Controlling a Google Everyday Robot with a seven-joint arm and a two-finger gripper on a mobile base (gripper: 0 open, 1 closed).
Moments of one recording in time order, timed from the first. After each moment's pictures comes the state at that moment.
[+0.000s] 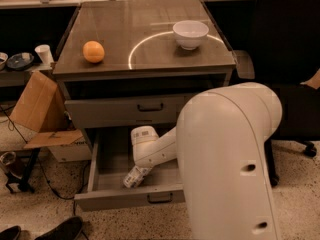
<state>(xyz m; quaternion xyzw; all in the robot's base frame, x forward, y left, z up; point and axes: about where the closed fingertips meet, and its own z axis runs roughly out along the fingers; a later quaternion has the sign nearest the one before) 0.659 0.000 0.457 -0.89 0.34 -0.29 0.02</state>
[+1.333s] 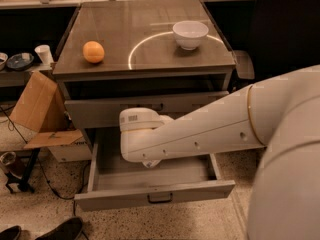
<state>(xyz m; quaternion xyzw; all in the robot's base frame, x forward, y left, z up) 0.600 -0.073 0.650 -0.78 0.48 -0.40 -0.05</state>
